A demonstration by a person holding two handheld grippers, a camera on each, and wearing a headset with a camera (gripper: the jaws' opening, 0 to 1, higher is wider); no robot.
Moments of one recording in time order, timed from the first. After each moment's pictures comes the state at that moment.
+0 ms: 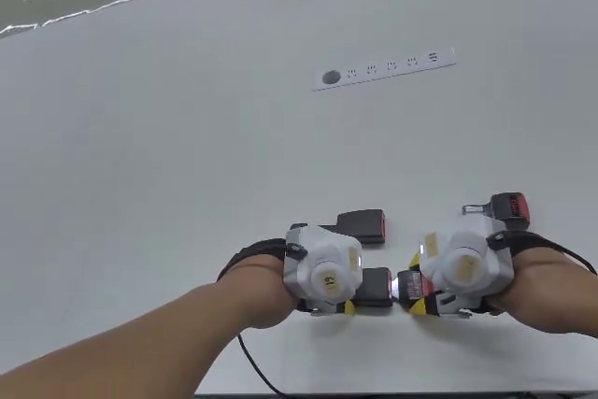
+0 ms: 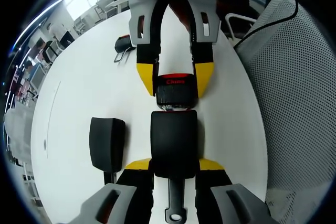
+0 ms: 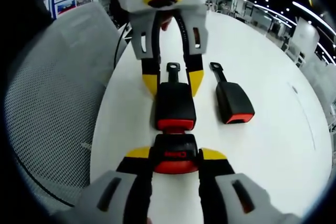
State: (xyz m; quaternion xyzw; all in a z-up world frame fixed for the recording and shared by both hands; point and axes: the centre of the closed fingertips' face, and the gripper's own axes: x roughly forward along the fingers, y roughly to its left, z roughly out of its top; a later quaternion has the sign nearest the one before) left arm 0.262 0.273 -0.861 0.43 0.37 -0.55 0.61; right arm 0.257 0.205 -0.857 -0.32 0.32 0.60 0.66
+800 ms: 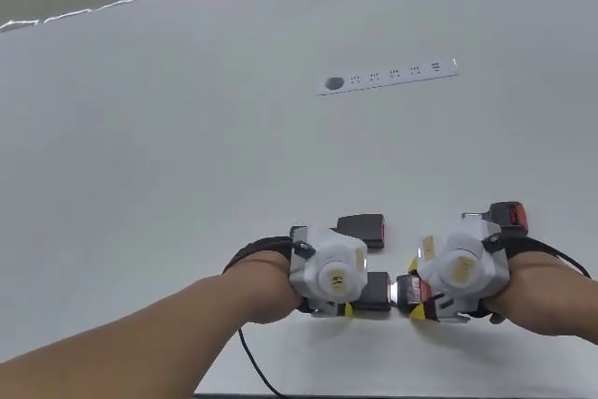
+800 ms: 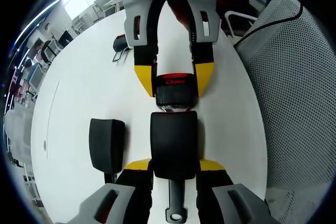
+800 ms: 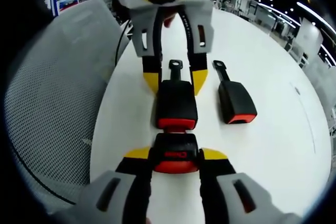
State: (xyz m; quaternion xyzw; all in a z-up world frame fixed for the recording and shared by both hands) left arm 0.262 0.271 -0.861 0.43 0.38 -0.55 0.61; right arm 0.255 0.204 -0.859 -0.34 0.32 0.60 0.65
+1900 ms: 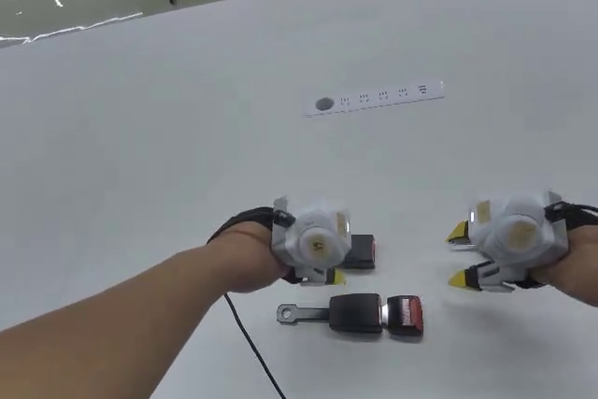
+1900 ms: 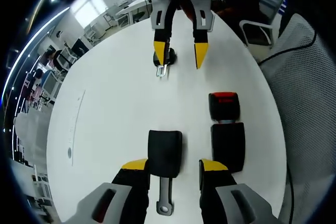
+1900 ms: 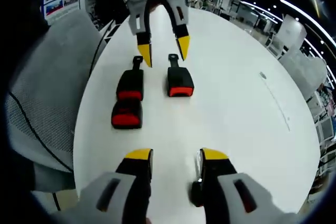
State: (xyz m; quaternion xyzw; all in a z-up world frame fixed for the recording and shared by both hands) left arm 0.342 0.267 -0.816 0.44 0.33 -0.52 0.65; right arm 0.331 0.111 -0.826 -0.34 0.32 0.53 0.70
